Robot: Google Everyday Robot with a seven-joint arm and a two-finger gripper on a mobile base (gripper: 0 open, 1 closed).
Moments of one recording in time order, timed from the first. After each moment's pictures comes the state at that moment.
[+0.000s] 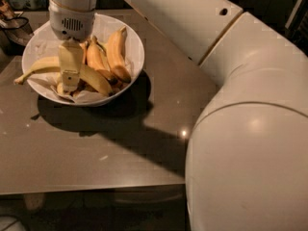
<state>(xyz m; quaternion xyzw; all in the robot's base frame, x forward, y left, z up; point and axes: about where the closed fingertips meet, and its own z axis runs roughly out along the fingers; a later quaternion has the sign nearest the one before) 0.550 0.183 0.935 -0.77 0.61 0.12 0.12</state>
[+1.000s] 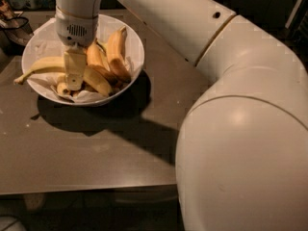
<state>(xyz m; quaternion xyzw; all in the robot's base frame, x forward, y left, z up) 0.560 0.180 0.914 -0.76 0.62 0.13 0.10</state>
